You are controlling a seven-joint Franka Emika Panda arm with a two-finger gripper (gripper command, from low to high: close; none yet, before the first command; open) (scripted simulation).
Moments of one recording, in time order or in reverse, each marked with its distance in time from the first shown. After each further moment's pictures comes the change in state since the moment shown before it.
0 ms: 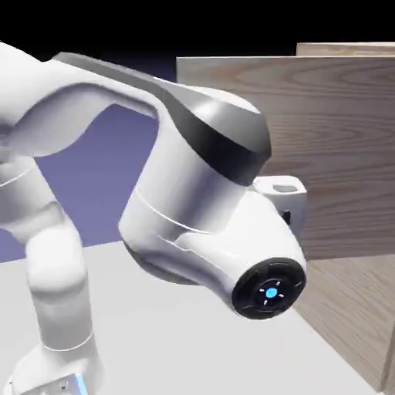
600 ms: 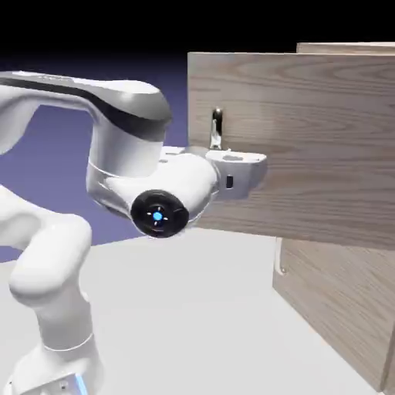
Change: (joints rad) arm -0.431 -0.551 0.652 -0.559 0.155 0.685 0.219
